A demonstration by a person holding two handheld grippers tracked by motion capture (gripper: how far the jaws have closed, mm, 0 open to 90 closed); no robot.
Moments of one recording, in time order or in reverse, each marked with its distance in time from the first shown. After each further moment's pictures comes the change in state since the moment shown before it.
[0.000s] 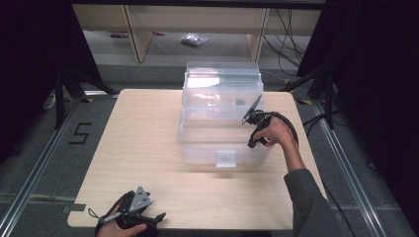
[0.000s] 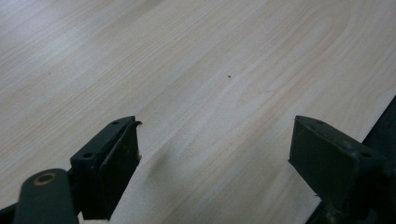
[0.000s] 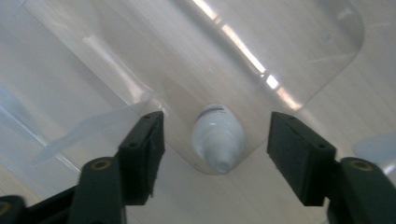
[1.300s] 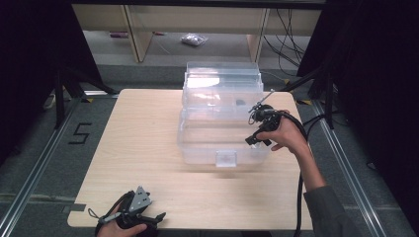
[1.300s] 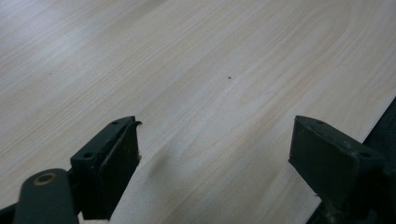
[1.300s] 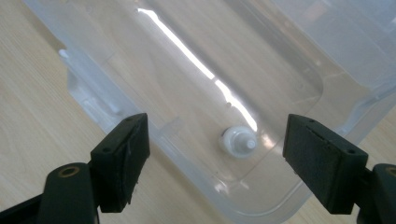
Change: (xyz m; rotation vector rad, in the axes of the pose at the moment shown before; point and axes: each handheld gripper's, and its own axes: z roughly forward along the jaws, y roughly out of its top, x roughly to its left) left arm 0.000 0.000 0.000 -0.003 0.004 0.001; right arm 0.032 -0.032 -0.061 -0.295 -0.025 -0.069
